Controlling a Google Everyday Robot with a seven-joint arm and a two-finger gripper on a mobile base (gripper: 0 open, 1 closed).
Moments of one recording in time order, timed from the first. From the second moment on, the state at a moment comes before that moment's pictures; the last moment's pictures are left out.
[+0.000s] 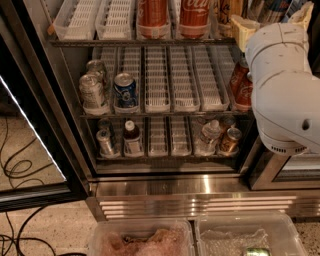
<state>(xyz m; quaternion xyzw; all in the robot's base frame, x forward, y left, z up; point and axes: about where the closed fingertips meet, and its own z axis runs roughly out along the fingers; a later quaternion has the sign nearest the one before) 0.608 -0.233 1.075 -0.01 0.63 -0.18 0.76</state>
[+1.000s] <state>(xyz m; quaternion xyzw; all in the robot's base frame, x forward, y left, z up) 0.613 -0.241 1.079 0.01 0.62 -0.19 0.76</state>
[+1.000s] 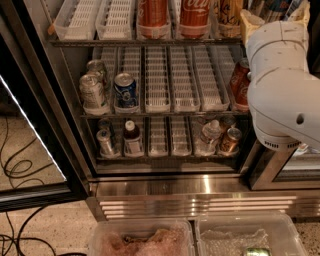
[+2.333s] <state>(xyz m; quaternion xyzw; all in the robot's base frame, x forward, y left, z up) 0.641 -0.243 1.076 0.01 0.61 -0.22 0.76</state>
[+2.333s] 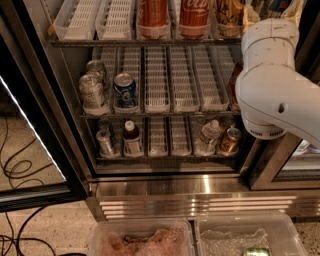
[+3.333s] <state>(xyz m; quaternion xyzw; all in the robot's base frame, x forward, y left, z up) 0.653 -0.251 1.074 0.02 0.60 -0.24 0.76</state>
